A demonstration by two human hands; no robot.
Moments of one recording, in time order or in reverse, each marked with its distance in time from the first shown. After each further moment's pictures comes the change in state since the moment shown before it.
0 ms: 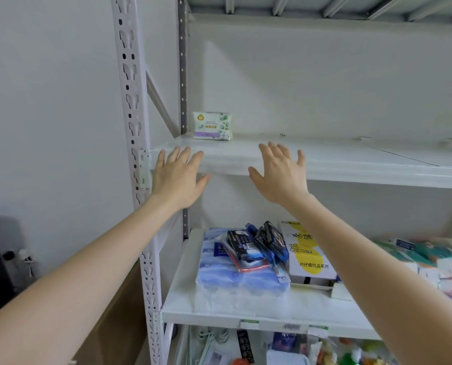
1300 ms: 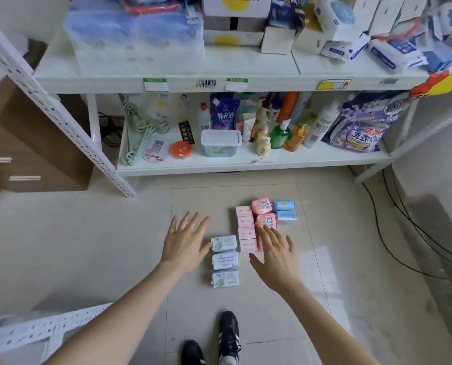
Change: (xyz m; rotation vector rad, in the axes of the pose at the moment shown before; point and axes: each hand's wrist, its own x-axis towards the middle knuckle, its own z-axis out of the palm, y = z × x) left_hand -0.551 0.297 0.299 -0.180 -0.738 0.264; right_hand -0.692 0.166 0.201 0.190 -0.863 0.306
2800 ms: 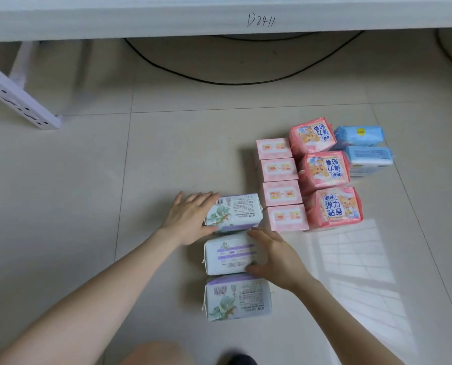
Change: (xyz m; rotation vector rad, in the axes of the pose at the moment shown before) left_hand 0.168 -0.042 0.550 -0.132 -0.300 0.094; right_hand 0.173 0.152 0.529 0.353 -0.294 -0.092
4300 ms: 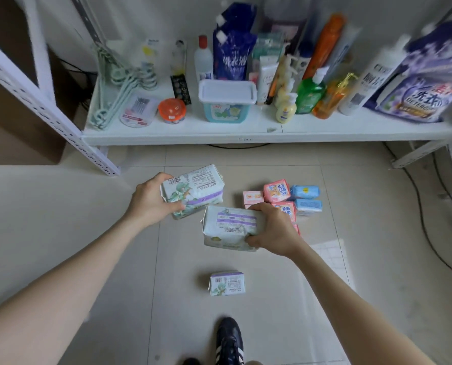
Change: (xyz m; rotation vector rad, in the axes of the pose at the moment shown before) left_hand -0.169 0.015 -0.364 -0.653 0.347 -0.393; right_hand -0.111 -0.231 -0.305 0.229 0.079 0.078
